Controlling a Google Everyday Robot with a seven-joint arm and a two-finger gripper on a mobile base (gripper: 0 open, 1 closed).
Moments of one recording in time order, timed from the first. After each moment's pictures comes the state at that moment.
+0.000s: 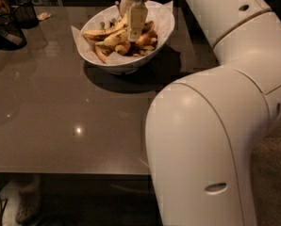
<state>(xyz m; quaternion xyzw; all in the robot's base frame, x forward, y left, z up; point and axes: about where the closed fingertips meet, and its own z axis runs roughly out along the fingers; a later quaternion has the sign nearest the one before) 0.695 0.008 0.974 -0.77 0.62 -0.02 0.18</state>
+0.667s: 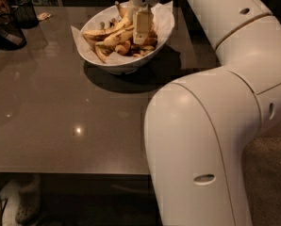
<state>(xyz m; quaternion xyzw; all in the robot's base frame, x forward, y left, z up) 0.704 -0.009 0.955 -0.75 0.64 -0.01 0.16</state>
